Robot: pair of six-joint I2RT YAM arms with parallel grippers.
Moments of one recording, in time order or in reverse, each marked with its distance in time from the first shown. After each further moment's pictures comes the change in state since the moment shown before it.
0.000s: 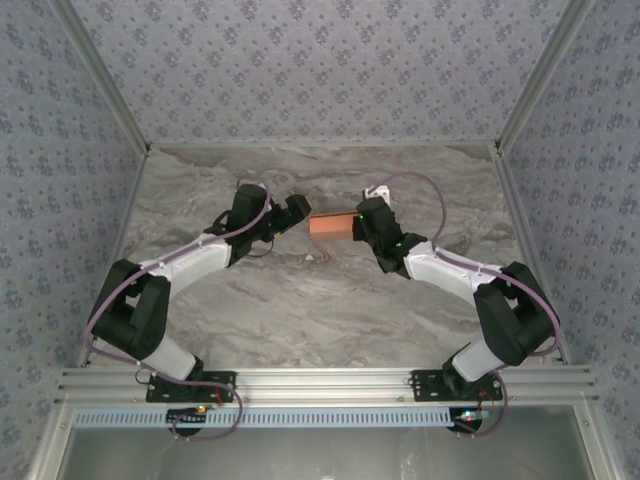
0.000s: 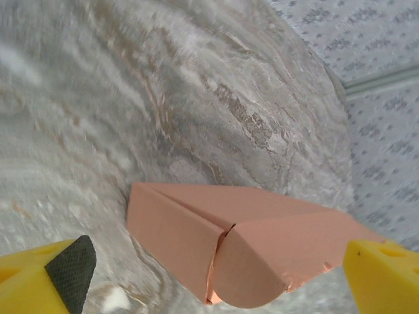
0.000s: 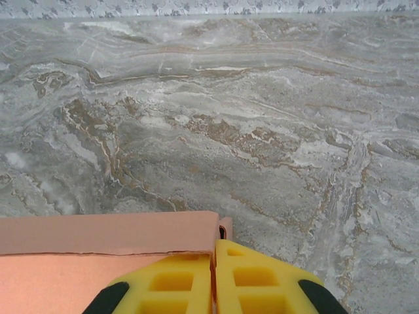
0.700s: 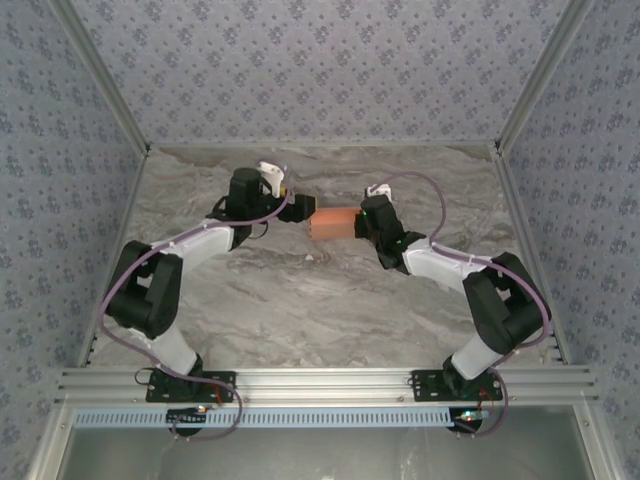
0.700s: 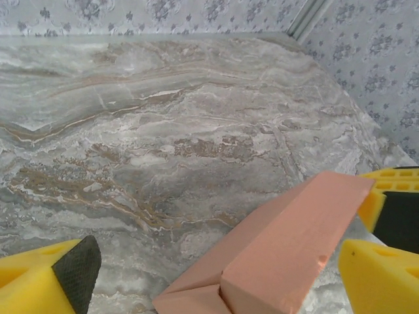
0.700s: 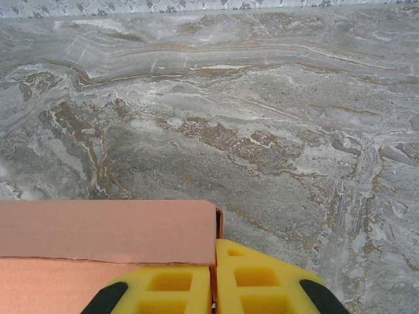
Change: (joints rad) left arm 0.082 0.172 0.148 0.124 0.221 0.577; right arm -0.058 0.074 -0.007 0.090 -0.060 -0.021
